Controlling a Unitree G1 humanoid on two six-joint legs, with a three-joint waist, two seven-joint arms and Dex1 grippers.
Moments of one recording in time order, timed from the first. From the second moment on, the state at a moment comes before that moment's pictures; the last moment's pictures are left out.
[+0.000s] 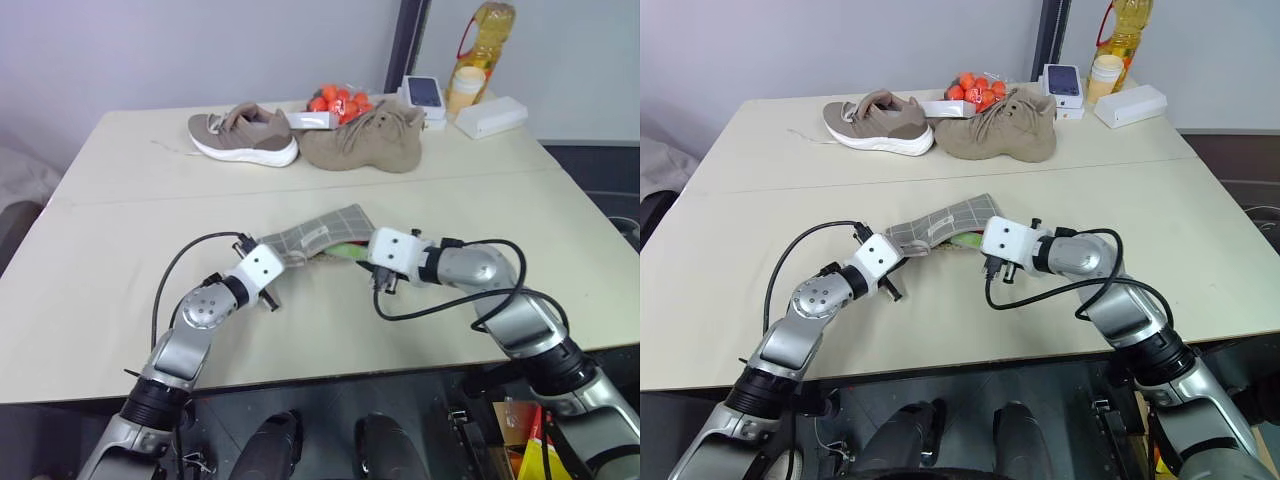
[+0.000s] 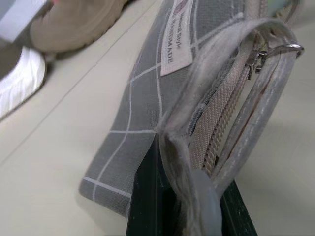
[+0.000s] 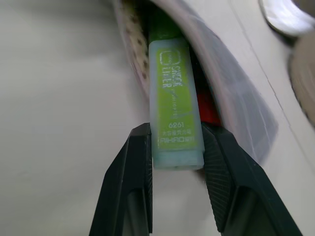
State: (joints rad) left arm -0.29 0.41 -0.20 -0.04 0.11 0.11 -0.52; right arm -0.55 -0.66 0.40 -0.23 -0.17 0.44 0.83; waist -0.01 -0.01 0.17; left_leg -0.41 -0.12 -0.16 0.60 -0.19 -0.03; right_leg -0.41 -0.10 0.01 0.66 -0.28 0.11
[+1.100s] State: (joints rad) left arm -0.51 0.39 -0.18 0.04 0.03 0.25 -0.57; right arm -0.62 -0.39 0.29 -0.30 0.05 0.55 0.71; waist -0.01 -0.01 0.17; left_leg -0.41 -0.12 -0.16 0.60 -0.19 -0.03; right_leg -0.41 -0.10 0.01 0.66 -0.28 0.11
